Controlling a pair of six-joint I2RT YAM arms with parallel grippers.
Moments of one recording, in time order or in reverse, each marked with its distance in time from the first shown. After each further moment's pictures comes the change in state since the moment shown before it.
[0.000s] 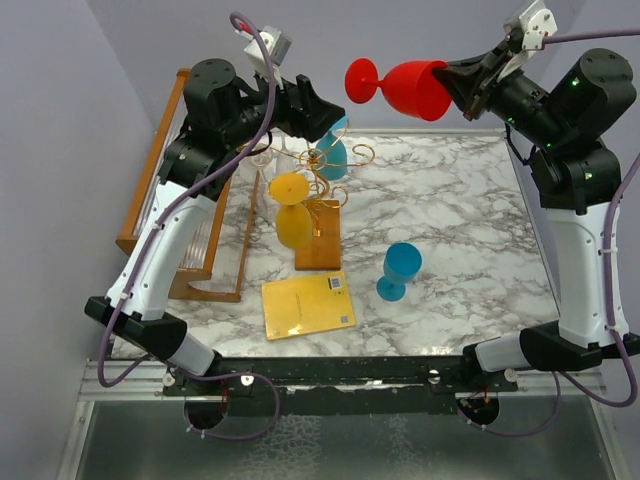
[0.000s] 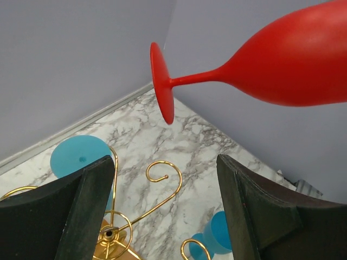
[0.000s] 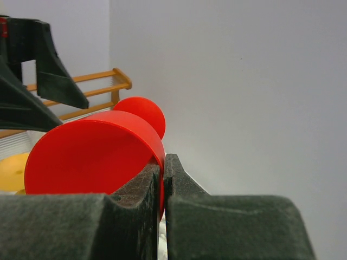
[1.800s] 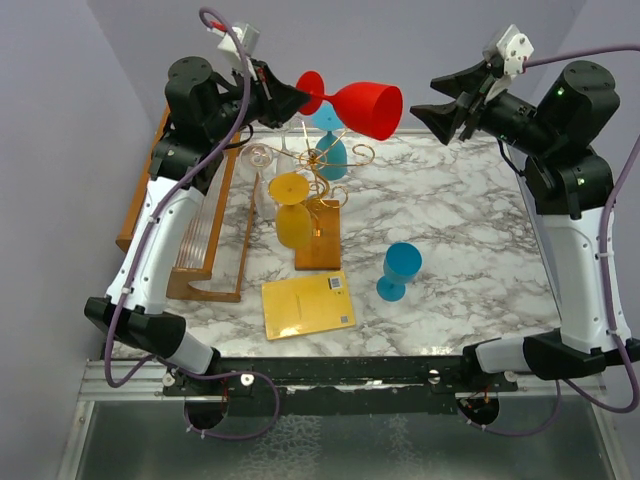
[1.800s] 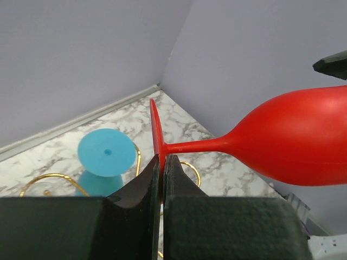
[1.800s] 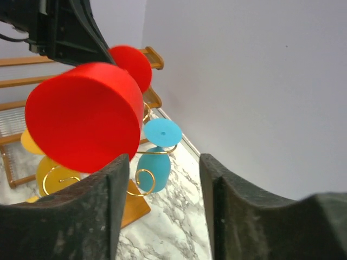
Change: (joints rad) left arm 0.126 0.010 -0.086 0.122 0.126 -0.168; right arm 0.001 -0.043 -0.117 -0.023 -0.172 -0.053
